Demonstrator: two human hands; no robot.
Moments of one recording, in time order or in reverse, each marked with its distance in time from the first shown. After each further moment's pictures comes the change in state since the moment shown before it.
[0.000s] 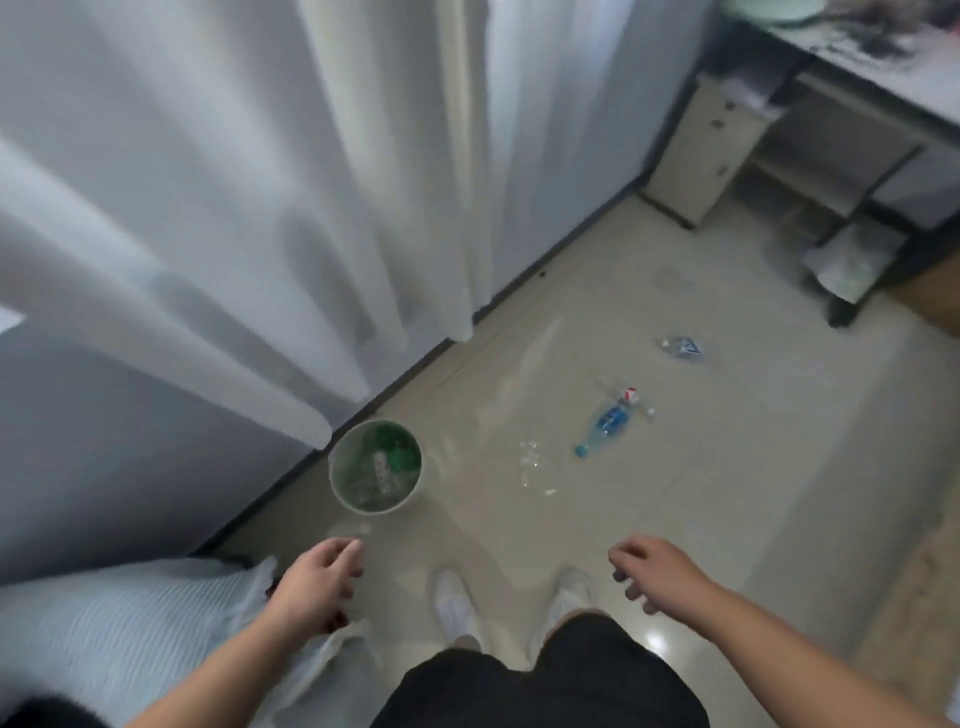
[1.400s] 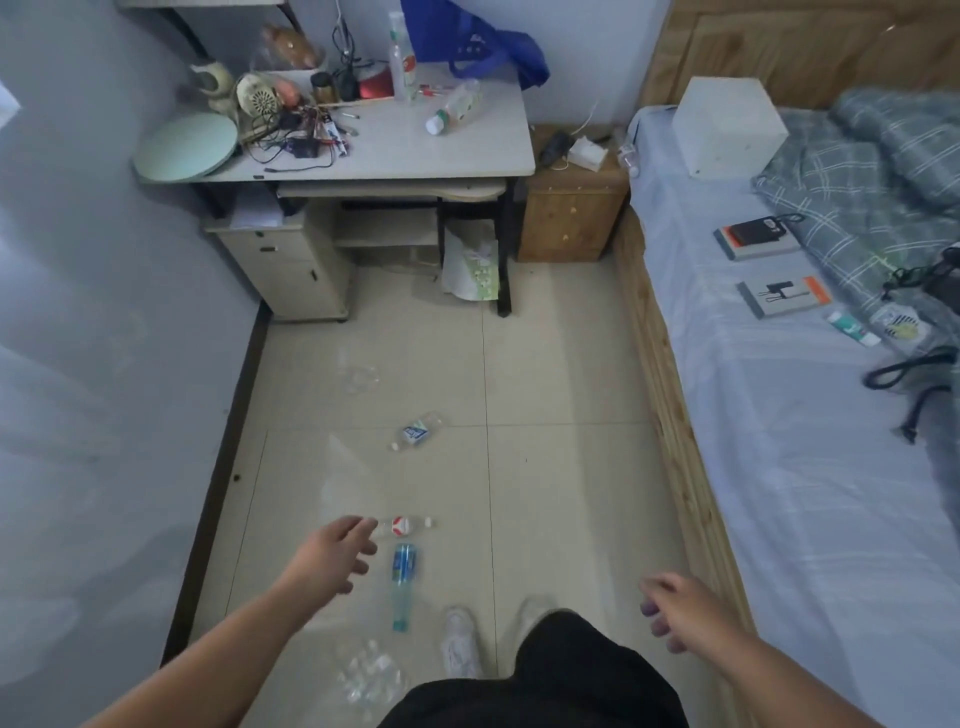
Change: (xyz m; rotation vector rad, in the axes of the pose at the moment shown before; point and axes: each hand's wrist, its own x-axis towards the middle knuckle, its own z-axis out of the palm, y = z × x) left_hand 0.047 0.601 0.475 0.588 -0.459 0.394; right_hand 0.046 0.270 -0.397 0.872 0.451 0.420
